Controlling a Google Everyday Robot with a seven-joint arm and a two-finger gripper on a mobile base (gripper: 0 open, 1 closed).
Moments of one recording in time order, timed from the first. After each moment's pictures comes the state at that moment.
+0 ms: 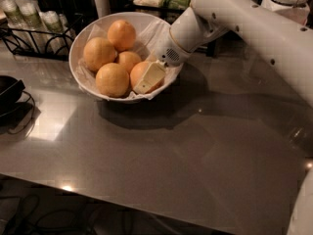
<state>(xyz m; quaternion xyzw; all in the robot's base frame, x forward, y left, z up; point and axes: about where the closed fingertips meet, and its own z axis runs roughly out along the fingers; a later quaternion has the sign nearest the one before) 0.617 0.020 0.866 -0.59 0.73 0.23 0.27</state>
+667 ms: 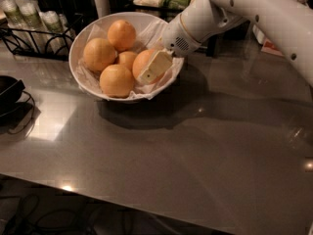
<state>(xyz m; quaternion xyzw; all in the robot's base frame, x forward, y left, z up) 0.613 0.005 0.904 -0.58 0.72 0.23 0.30</state>
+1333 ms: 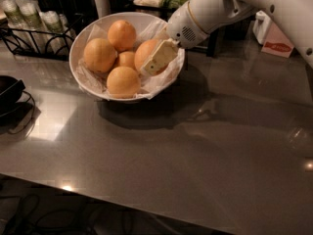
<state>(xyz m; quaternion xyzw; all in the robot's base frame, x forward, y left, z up) 0.612 -0.004 0.933 -0.58 0.71 0.23 0.33</state>
